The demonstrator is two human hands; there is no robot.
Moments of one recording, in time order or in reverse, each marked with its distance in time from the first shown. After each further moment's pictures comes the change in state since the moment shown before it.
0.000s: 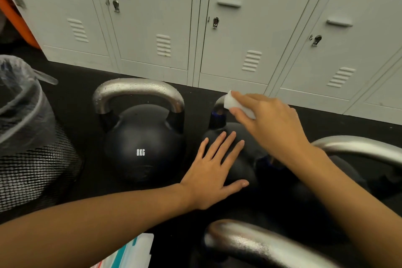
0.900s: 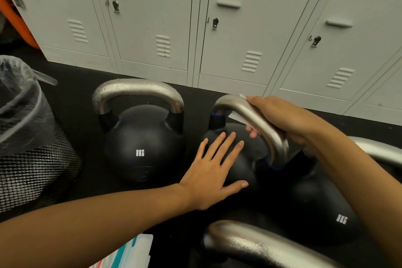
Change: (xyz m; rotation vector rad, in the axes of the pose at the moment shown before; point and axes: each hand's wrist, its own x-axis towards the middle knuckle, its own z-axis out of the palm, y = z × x) left_hand 0.000 -0.001 0.000 0.035 -0.008 0.016; right_hand 0.019 0.018 -0.022 0.769 -0.530 0.502
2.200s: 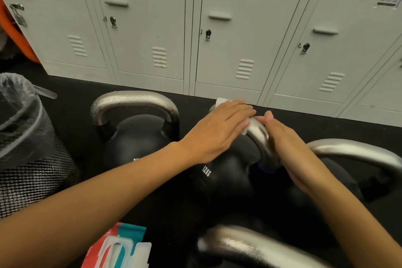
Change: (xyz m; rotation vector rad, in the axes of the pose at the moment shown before) left_hand 0.072 -0.010 -0.082 -0.323 0.295 0.239; right_hand -0.031 0.050 0.023 0.343 0.313 -0.165
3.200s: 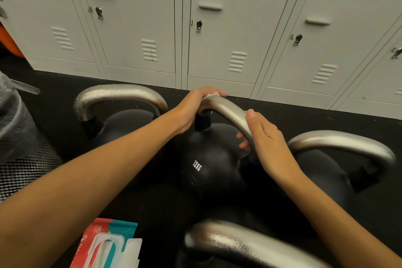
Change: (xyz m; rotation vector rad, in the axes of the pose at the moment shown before) left_hand 0.031 -0.040 -0.001 -0.940 0.029 -0.864; right_hand -0.001 0.010 0.013 -0.078 0.077 -0.130
